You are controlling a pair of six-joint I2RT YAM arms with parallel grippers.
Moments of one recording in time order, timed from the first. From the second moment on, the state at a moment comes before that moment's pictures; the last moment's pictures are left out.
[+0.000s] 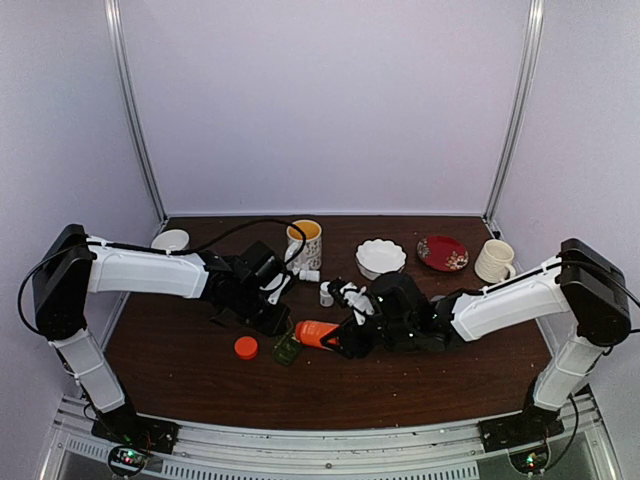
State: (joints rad) left arm -0.86 1.72 1.09 -0.47 0.07 -0.39; right arm 0.99 1.67 0.81 0.27 -0.16 0.28
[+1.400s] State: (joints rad) left arm -0.86 1.72 1.09 -0.47 0.07 -0.39; right arm 0.99 1.67 0.80 0.30 -0.17 0.29
